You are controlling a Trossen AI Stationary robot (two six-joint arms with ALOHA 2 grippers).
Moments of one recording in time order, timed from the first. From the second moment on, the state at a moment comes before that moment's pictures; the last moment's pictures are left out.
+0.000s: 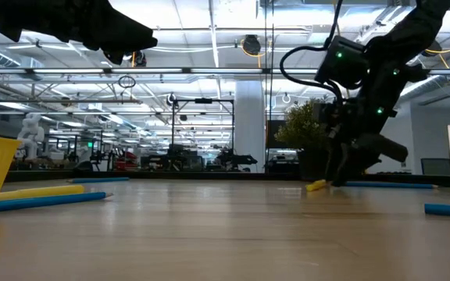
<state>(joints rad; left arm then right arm) -0.09 0.90 0.43 0.31 -0.11 0.04 -0.15 1.41 0.54 -0.22 0.19 -0.25</state>
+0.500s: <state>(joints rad) -0.09 0.90 0.43 0.30 -0.11 0.04 -0.16 1.40 0.54 -0.08 0.18 0.22</state>
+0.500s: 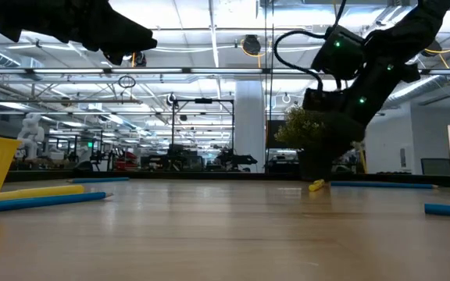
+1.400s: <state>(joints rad) -0.09 0.90 0.43 0.28 -0.10 -0.01 -0.21 1.47 0.54 -0.11 0.31 0.83</state>
